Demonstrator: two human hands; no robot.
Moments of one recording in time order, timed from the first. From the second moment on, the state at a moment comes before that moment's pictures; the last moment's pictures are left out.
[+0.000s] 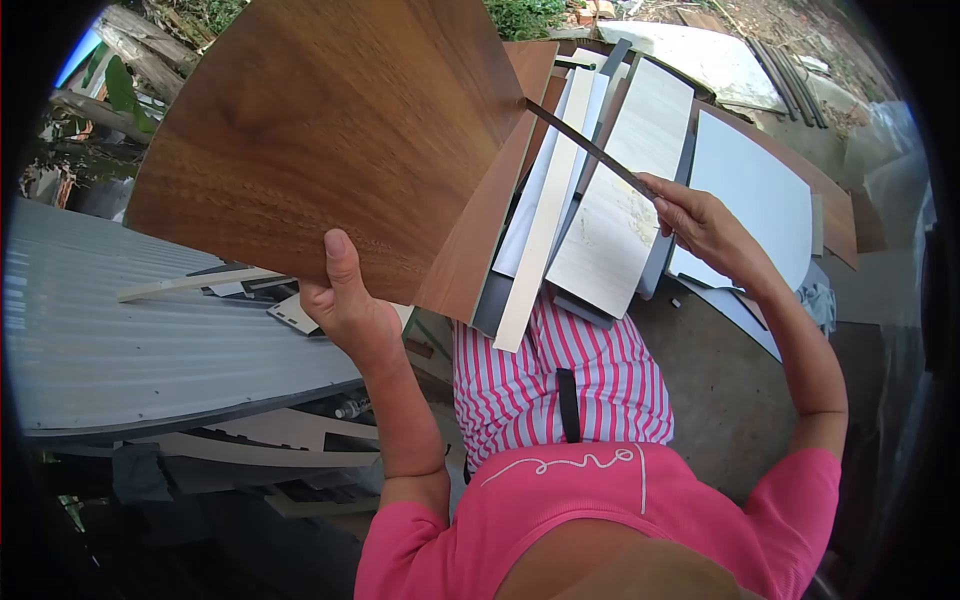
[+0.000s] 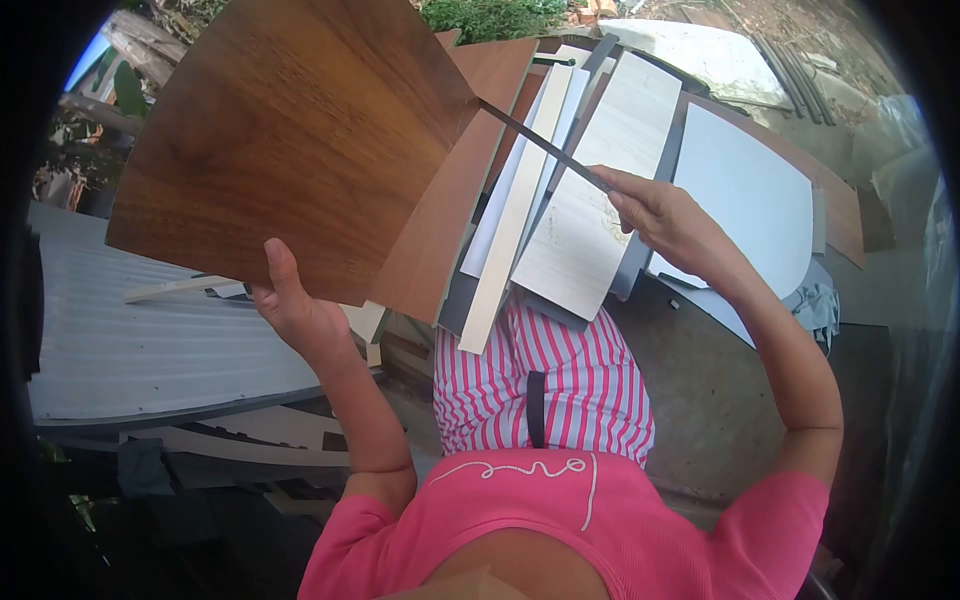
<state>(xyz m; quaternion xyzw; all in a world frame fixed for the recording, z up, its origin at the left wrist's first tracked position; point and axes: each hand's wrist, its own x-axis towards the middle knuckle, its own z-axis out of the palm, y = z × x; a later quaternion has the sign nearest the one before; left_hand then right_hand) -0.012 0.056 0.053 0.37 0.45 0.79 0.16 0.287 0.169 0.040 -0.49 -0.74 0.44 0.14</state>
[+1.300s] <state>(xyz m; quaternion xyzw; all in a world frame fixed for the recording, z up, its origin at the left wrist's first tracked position) -0.044 0.058 0.064 -0.01 0.33 0.78 0.53 0.240 0.211 -0.021 -0.55 -0.71 0.10 0.43</state>
